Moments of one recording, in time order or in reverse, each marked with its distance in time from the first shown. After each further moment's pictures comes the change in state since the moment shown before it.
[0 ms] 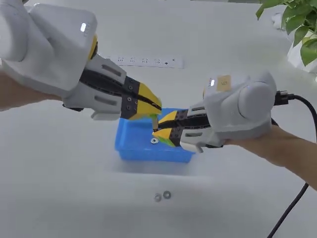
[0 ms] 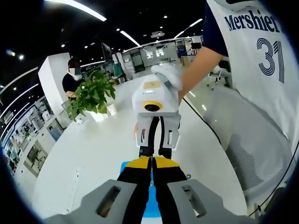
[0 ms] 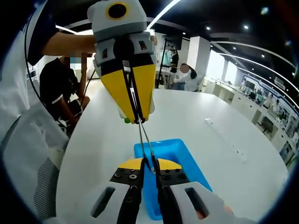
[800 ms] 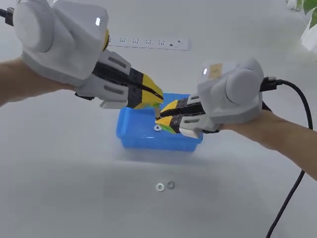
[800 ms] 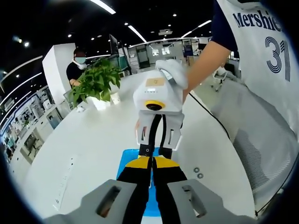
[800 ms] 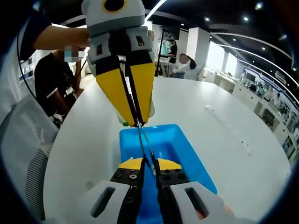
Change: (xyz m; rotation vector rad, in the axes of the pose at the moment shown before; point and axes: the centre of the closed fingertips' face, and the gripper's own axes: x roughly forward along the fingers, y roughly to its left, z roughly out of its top) left arm 0.022 0.019 -0.045 -0.092 0.018 0.011; right arm 0.029 -0.018 -0.034 0.036 0.076 0.010
